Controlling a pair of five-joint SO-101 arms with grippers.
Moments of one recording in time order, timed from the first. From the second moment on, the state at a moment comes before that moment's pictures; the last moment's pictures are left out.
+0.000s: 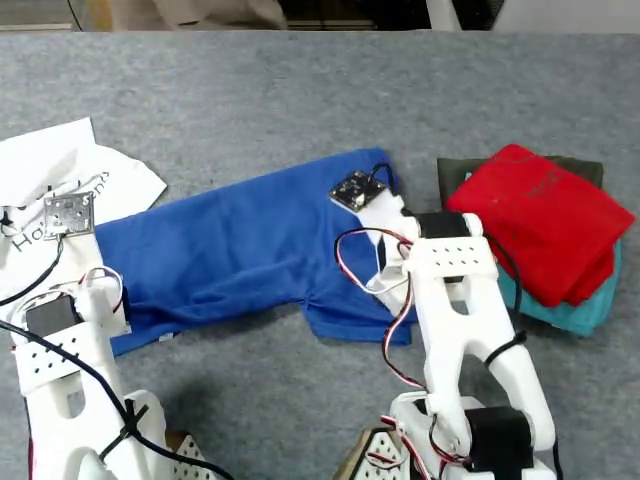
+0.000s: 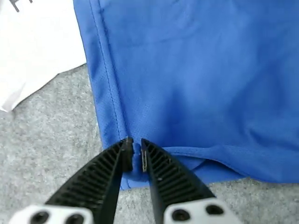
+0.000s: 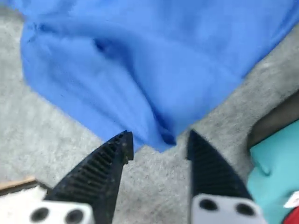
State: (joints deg) left arm -26.5 -53.6 64.3 62.8 -21.1; right arm -7.7 -21.5 43.7 75.8 30.0
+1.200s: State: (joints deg) left arm -26.4 -38.1 50.2 50.6 -5.0; right arm -20.7 20.4 9.5 77.6 12.4
